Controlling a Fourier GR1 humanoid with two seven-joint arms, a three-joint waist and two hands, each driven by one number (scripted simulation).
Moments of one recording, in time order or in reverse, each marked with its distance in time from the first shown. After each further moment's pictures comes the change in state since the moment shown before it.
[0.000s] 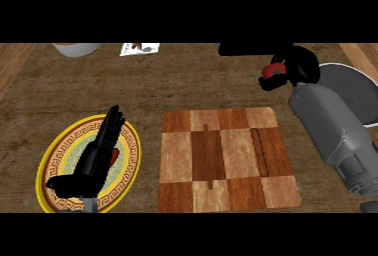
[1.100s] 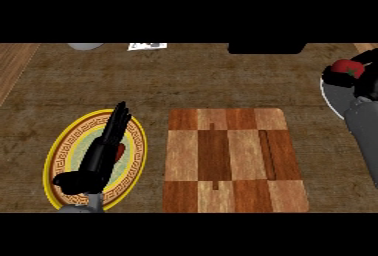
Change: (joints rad) left arm -0.034 -0.015 -0.012 0.003 -0.019 -0.019 0.005; right arm 0.255 -0.178 -0.172 -0.289 0.037 -0.381 0.276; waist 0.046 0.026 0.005
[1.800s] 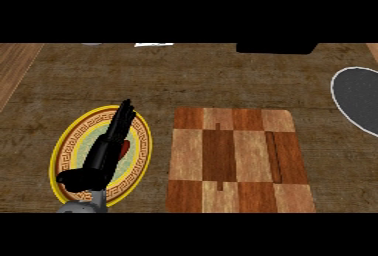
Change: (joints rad) left arm -0.025 -0.009 -0.006 0.011 0.001 -0.023 -0.004; right arm -0.011 -0.178 -0.260 0.288 -0.199 -0.174 -0.441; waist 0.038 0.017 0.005
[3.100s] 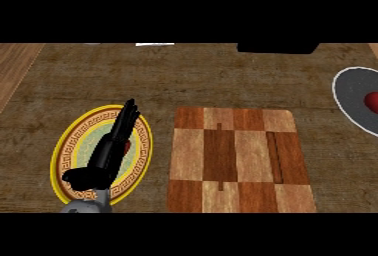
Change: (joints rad) left arm -0.010 -0.018 -0.006 0.019 -0.008 0.002 -0.008; right arm -0.009 -0.060 -0.327 0.171 -0.351 0.486 -0.380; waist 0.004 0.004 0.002
